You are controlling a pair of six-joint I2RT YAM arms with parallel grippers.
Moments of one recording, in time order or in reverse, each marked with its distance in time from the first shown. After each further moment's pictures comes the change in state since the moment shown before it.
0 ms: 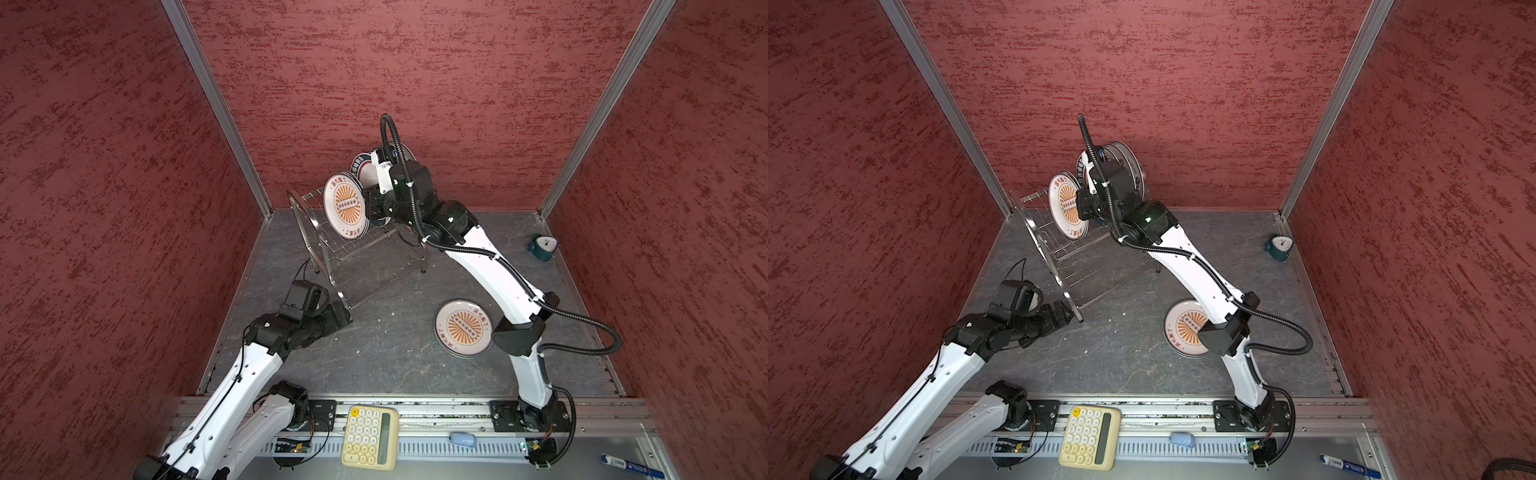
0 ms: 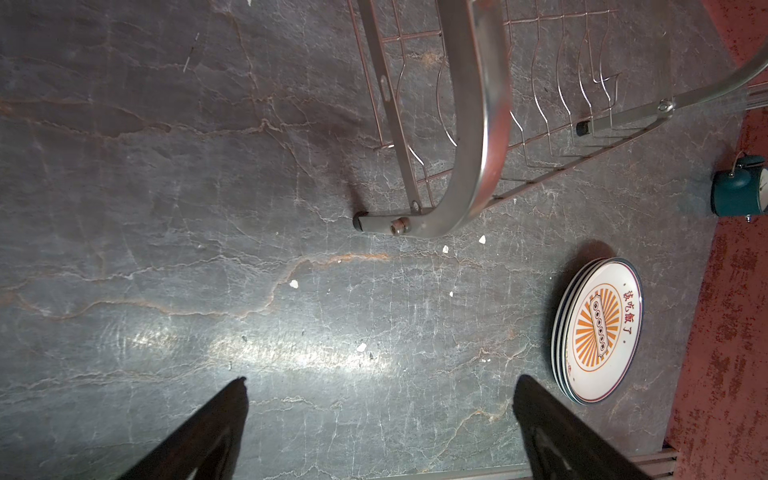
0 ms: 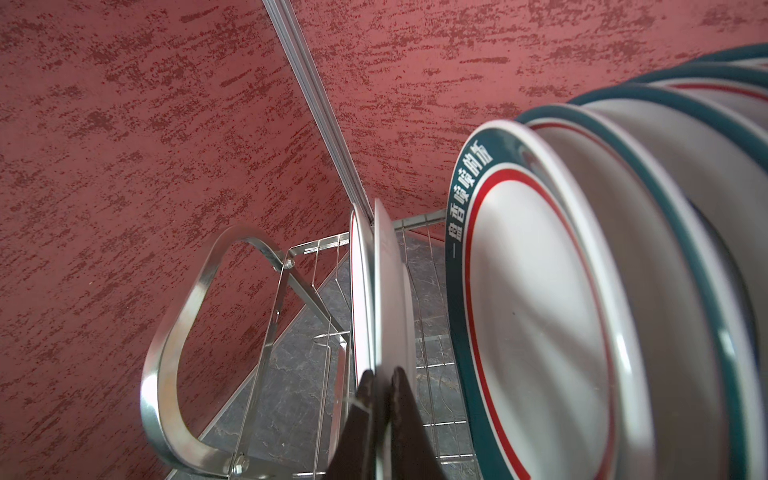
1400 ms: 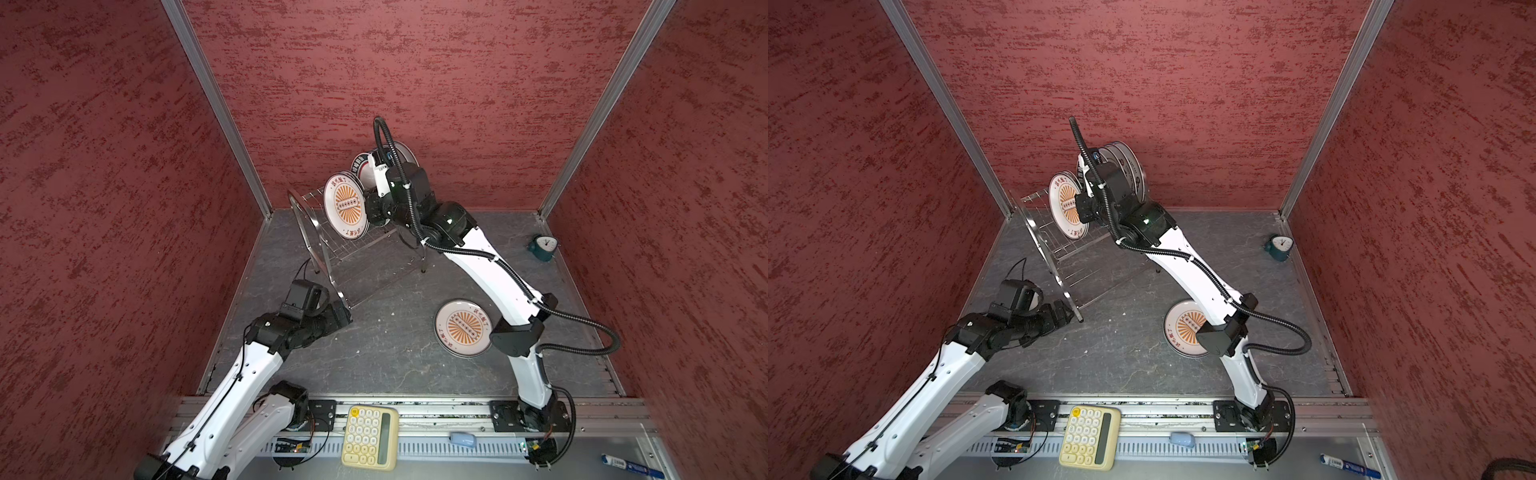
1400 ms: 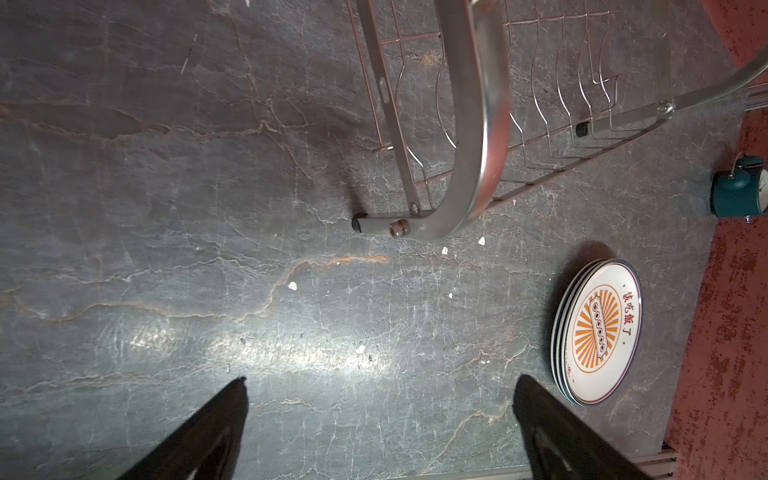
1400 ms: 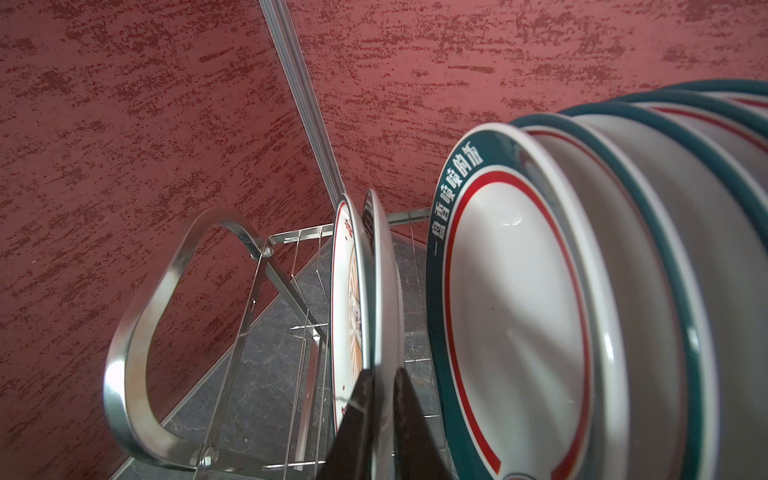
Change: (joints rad) left arm 0.001 0.006 0.000 0.006 0.001 0.000; right arm 0.018 0.014 0.032 -0.045 0.066 -0.082
